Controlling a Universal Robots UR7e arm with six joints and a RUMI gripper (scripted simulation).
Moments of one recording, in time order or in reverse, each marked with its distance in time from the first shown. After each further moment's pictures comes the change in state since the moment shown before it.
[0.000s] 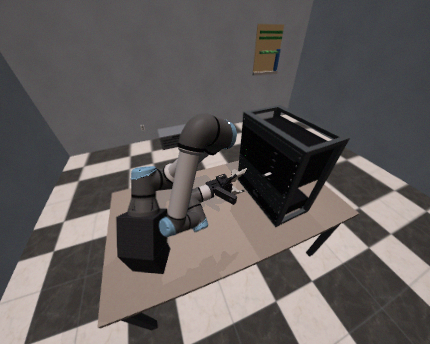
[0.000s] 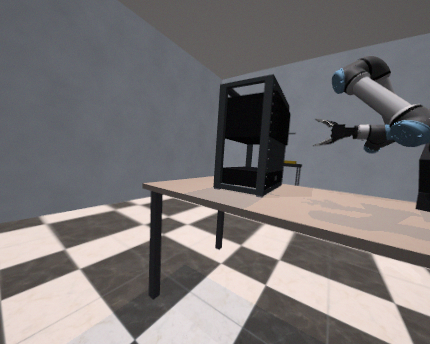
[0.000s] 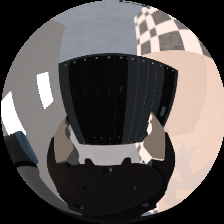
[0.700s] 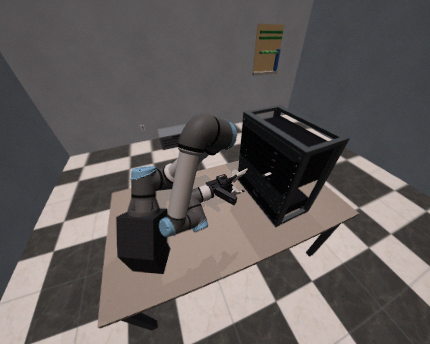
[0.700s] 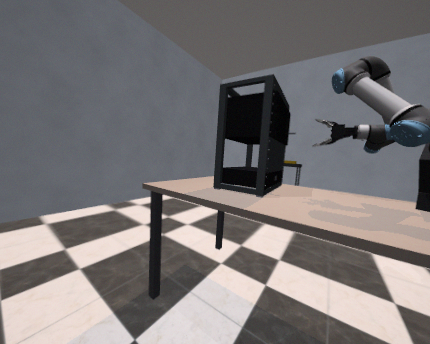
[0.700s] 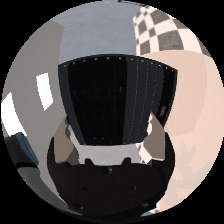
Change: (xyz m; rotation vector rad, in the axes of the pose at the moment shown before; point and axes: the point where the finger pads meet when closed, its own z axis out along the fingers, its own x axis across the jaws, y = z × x) arm 0.001 -0.002 0.000 0.005 0.004 0.011
